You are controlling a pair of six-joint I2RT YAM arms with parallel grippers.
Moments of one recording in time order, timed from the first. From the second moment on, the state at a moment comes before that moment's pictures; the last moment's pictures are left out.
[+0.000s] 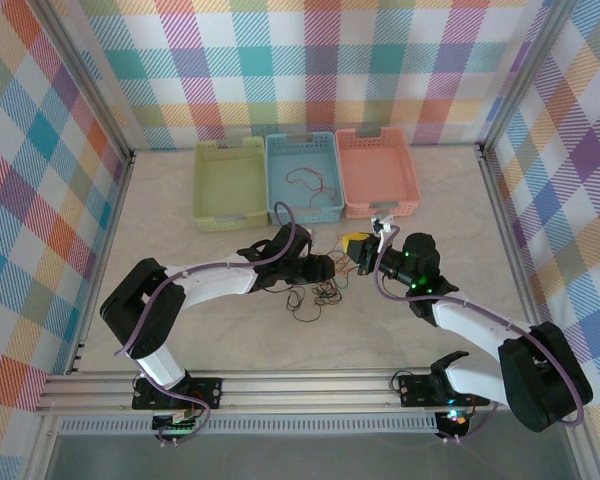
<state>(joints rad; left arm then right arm) -0.80 1.67 0.98 -0.11 0.21 -0.82 0.45 1.16 0.42 0.58 -0.45 0.34</state>
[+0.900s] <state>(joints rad) -0.88 1.82 1.16 -0.19 0.15 -0.83 0.45 1.17 0.42 0.58 -0.45 0.34</state>
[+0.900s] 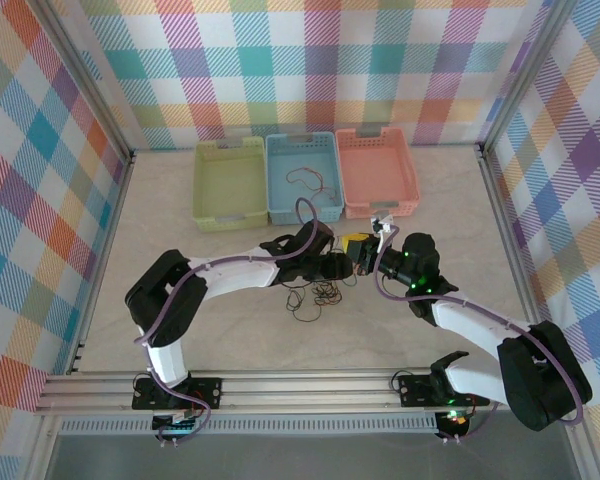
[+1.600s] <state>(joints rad) -0.88 1.87 1.22 -0.36 0.01 -0.77 0.45 1.11 0.40 0.58 -0.42 0.34</state>
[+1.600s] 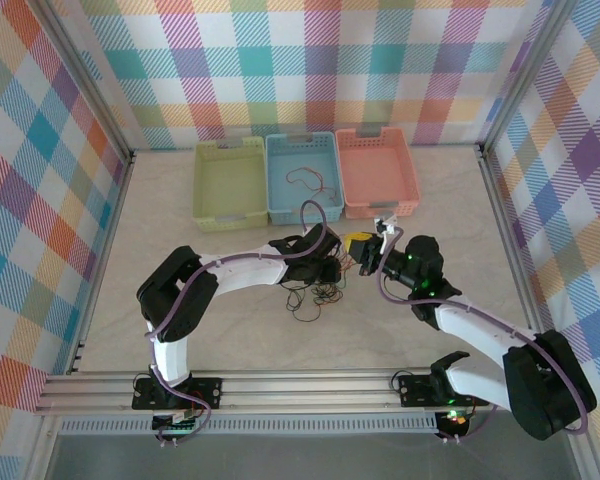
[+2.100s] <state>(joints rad) -0.74 1.81 1.13 -0.41 0.05 -0.74 0.43 0.83 0.30 0.52 -0.09 0.35</state>
